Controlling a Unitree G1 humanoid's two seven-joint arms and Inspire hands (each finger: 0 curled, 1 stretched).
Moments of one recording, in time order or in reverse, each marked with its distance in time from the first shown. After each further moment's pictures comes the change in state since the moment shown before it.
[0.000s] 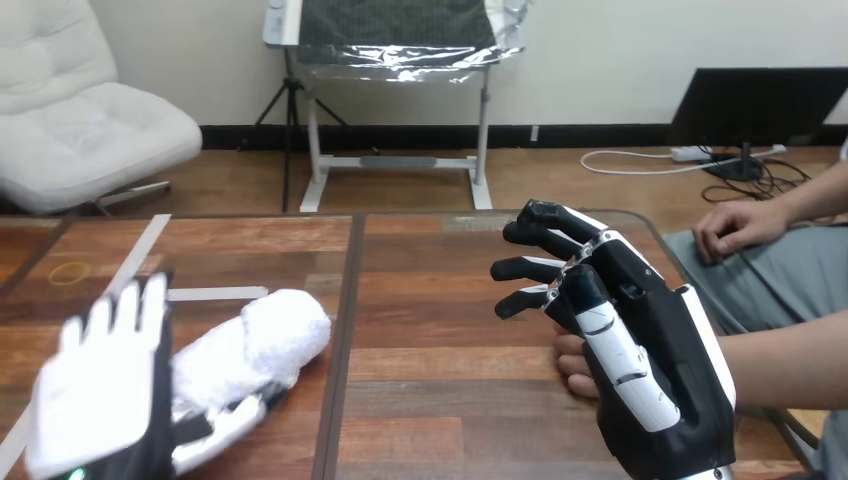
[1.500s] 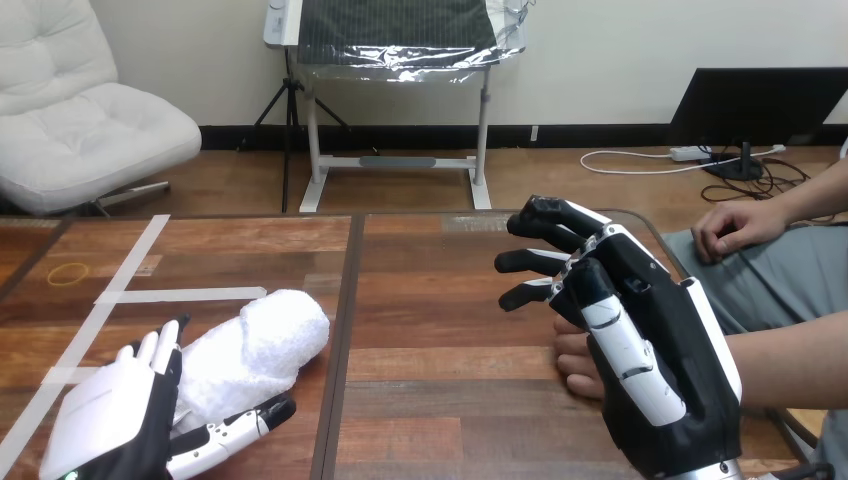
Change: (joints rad) left arm -0.054 0.140 -0.003 0.097 -0.324 0.028 -0.165; right arm -0.018 0.003 -0.026 0.002 -0.001 0.000 0.022
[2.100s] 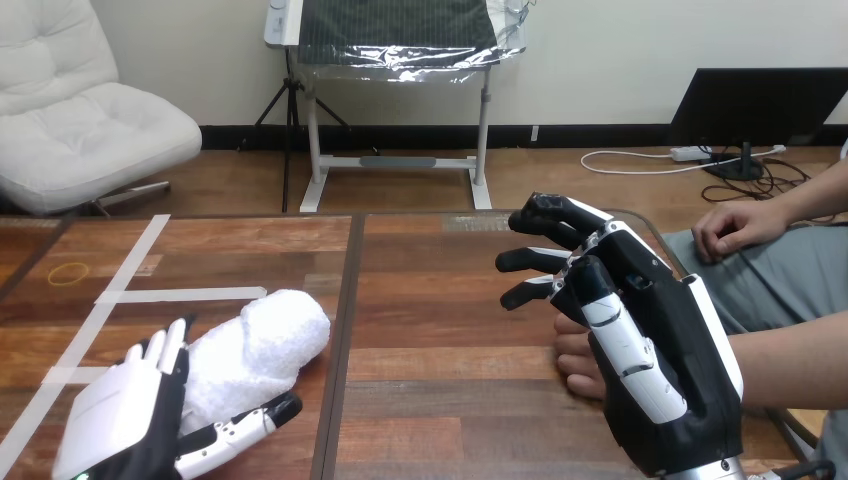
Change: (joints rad) left arm -0.027 0.003 -0.028 0.076 -0.047 -0.049 0.099; right arm -0.005 -0.001 -0.003 0.000 0.000 0.000 0.001
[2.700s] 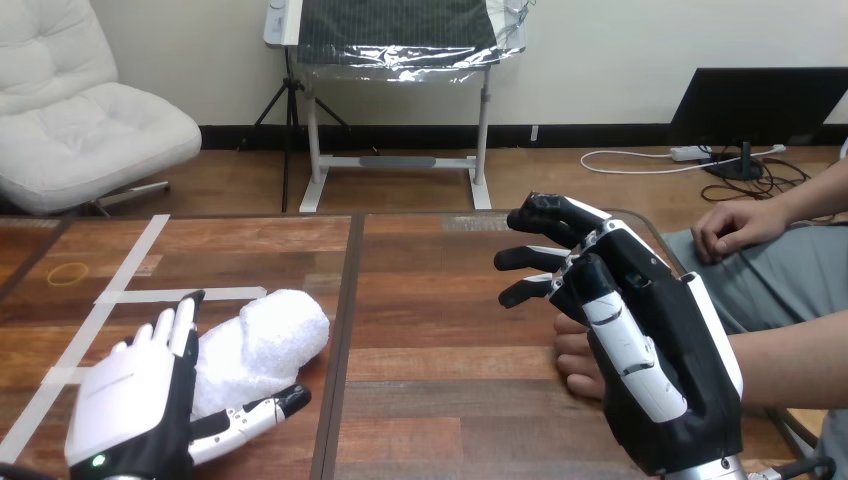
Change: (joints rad) left arm -0.065 0.023 -0.054 0.079 0.088 0.012 0.109; right arm -0.006 0.000 -0.005 0.001 0.001 0.000 0.012
